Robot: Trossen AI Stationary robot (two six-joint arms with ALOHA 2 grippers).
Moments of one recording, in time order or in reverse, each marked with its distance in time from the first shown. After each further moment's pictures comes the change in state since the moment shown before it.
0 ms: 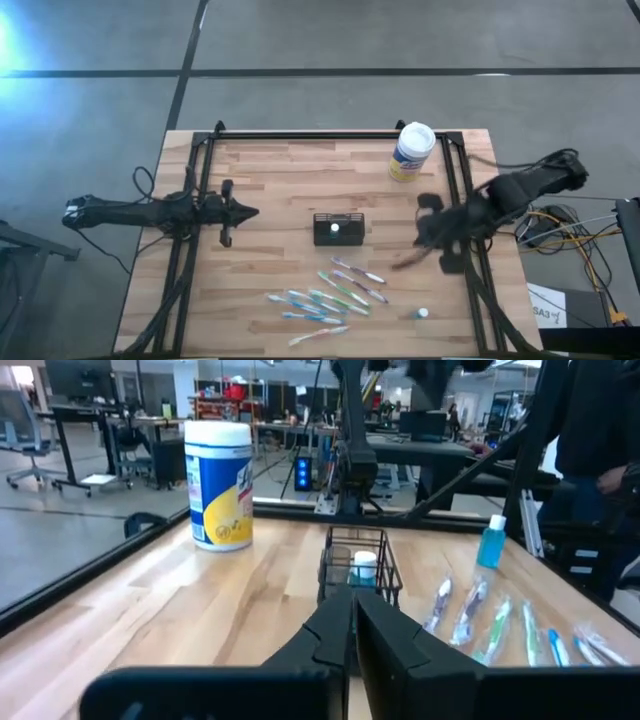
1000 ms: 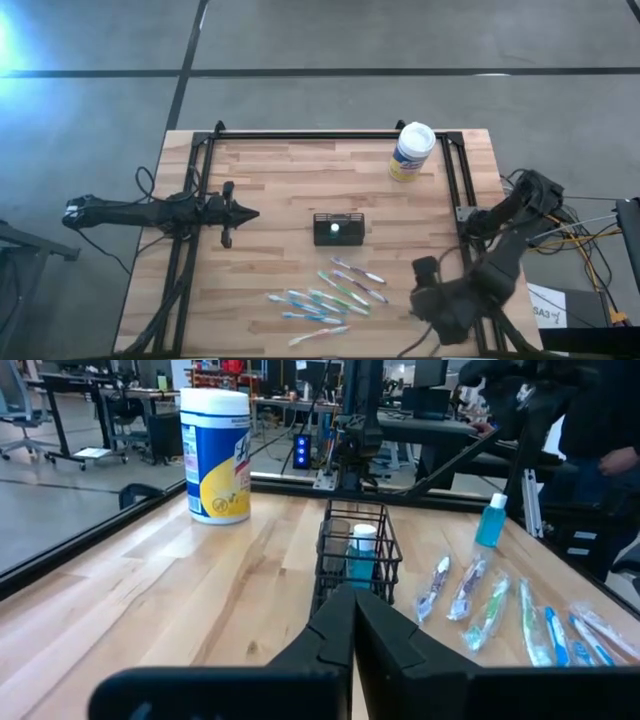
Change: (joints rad) left arm 0.000 0.001 0.000 -0.059 0.005 -0.030; right arm 0.423 0.375 0.092 0.036 0.157 0.316
